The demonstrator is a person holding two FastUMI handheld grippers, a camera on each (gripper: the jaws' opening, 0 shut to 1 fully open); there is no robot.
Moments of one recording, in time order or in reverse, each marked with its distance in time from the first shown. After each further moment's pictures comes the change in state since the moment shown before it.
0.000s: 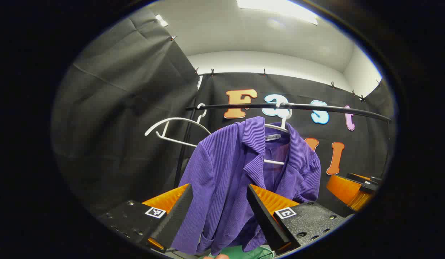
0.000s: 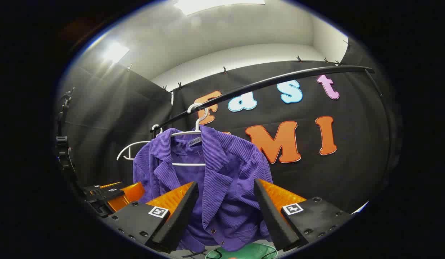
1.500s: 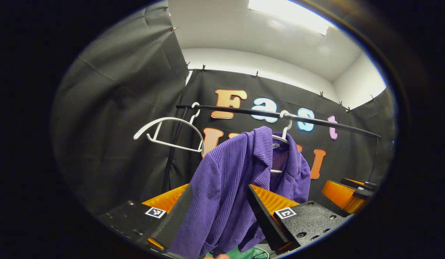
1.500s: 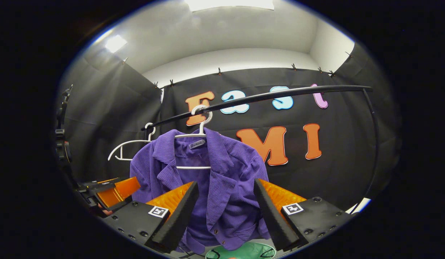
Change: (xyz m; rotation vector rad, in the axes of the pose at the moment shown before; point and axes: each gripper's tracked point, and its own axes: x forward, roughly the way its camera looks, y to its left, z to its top) left arm 0.029 0.031 0.019 -0.076 0.032 -0.202; right arm -0.005 0.040 0.010 -0.076 -0.028 -0.161
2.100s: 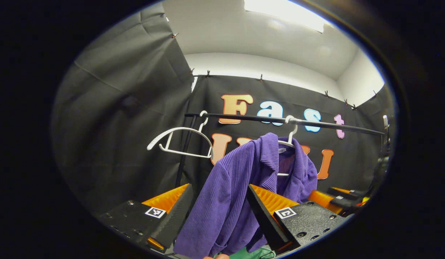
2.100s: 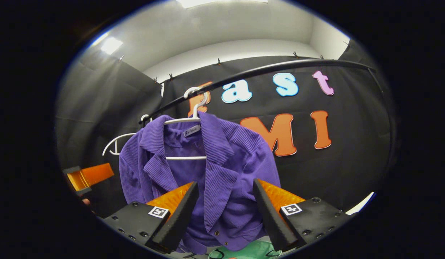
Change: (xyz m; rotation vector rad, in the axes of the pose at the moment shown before) left arm -0.019 0.010 0.017 0.020 -0.056 0.120; right arm 0.060 0.002 -0.067 0.058 0.110 0.102
